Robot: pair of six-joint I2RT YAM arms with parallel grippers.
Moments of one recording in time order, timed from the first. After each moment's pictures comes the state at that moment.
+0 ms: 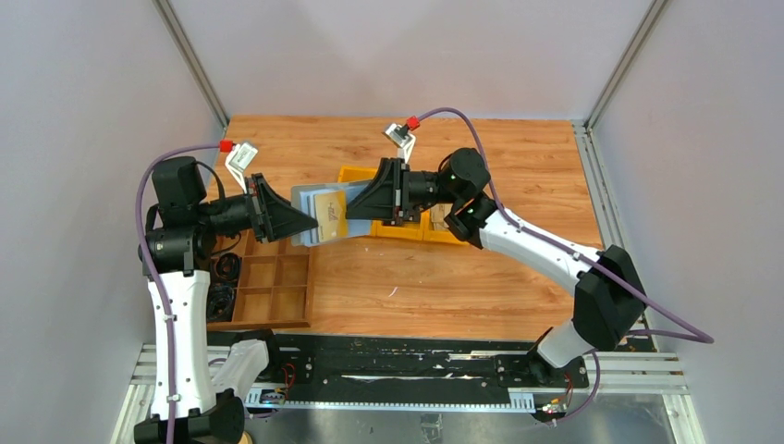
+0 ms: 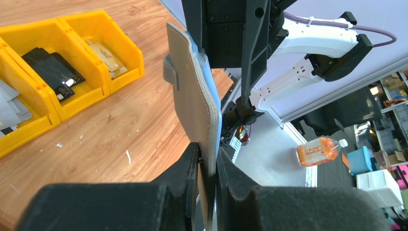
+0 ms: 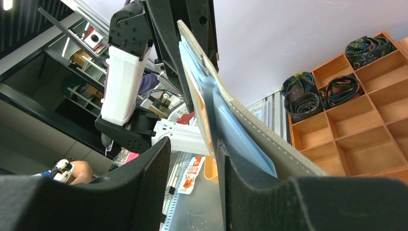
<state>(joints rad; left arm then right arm) 0.15 0.91 1.27 -0.88 1.32 -0.14 0.77 1.51 1.17 0.69 -0.92 1.05</state>
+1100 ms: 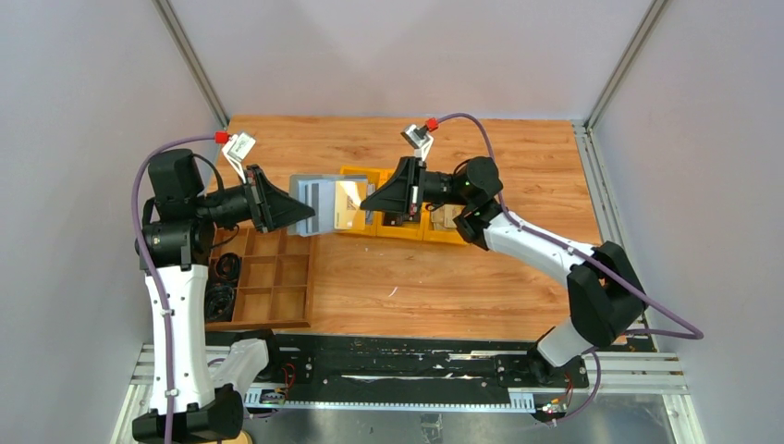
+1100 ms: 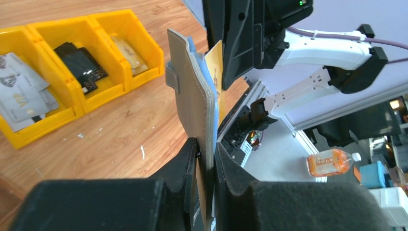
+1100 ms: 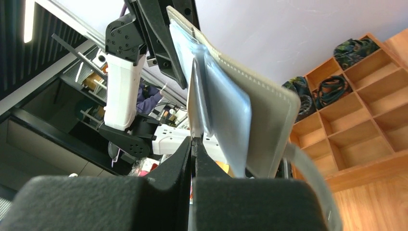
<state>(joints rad) 0.15 0.94 1.32 -0.88 1.24 -0.17 0.70 1.54 1.06 0.91 -0.92 1.20</state>
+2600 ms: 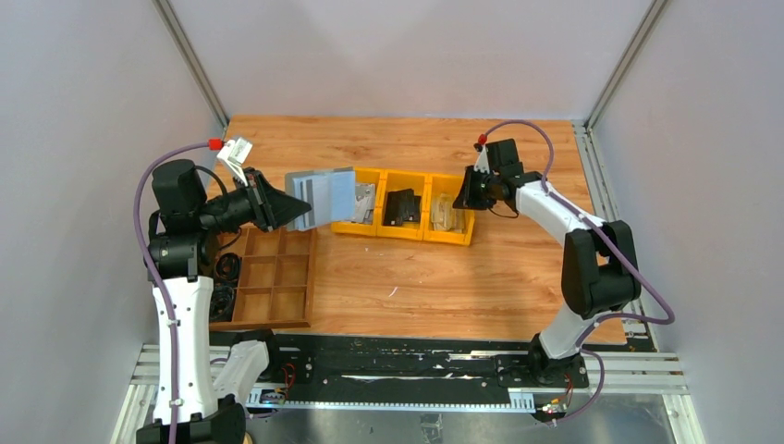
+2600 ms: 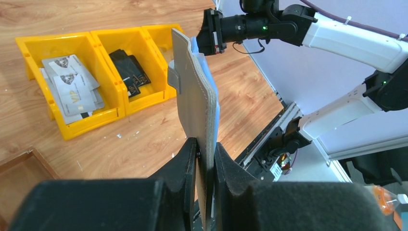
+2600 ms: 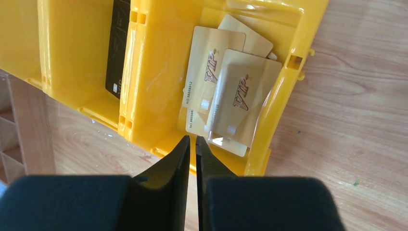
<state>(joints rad) 0.15 0.87 1.19 -0.71 1.03 -0.25 0.27 1.67 1.17 -0.35 -0.33 0.34</state>
